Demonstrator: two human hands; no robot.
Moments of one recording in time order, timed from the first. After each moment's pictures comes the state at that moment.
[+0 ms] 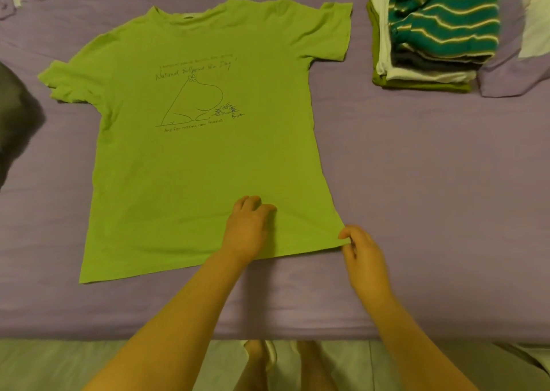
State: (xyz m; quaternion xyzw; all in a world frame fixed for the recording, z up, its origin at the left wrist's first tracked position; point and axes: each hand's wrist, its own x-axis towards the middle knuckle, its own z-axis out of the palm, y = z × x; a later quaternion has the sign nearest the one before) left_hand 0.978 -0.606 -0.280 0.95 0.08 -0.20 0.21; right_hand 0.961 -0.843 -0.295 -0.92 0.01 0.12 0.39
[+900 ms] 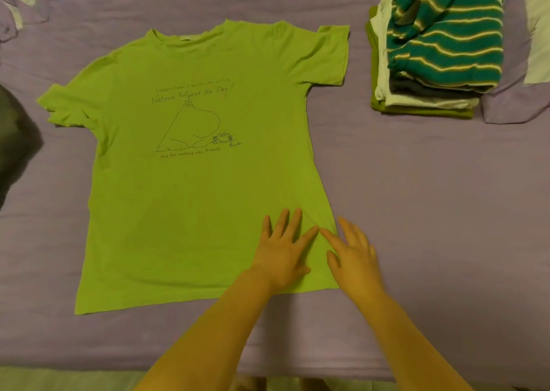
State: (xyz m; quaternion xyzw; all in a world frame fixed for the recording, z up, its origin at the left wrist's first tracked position) left_hand 1.018 -0.662 -0.276 0.94 -0.12 -0.33 0.04; right_hand 1.024 -0.833 -0.285 -0.95 -0.09 0.22 0.21
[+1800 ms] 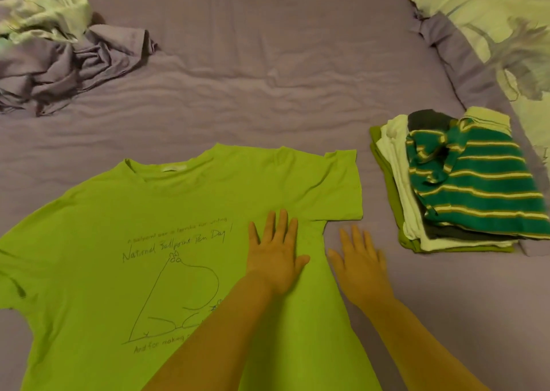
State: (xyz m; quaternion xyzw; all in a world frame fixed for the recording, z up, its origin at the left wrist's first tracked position) left_hand 1.311 -0.556 -0.304 0.96 -0.08 -0.25 0.05; right_hand 1.302 -0.727 -0.306 -0.97 0.01 0.23 0.08
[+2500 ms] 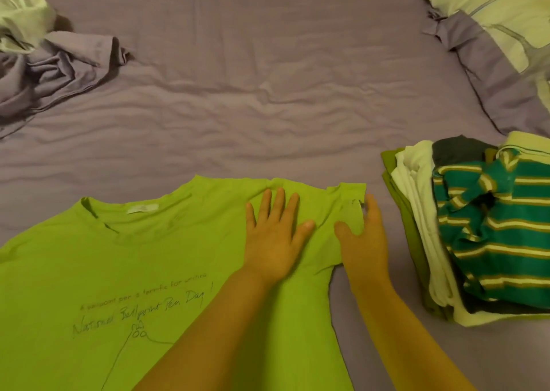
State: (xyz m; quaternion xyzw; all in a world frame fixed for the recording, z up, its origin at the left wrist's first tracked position) left_hand 1.432 -0.559 -0.335 0.98 -0.03 -0.08 0.21; right_hand 1.433 -0.701 -0.299 -0.80 0.21 0.01 0.56
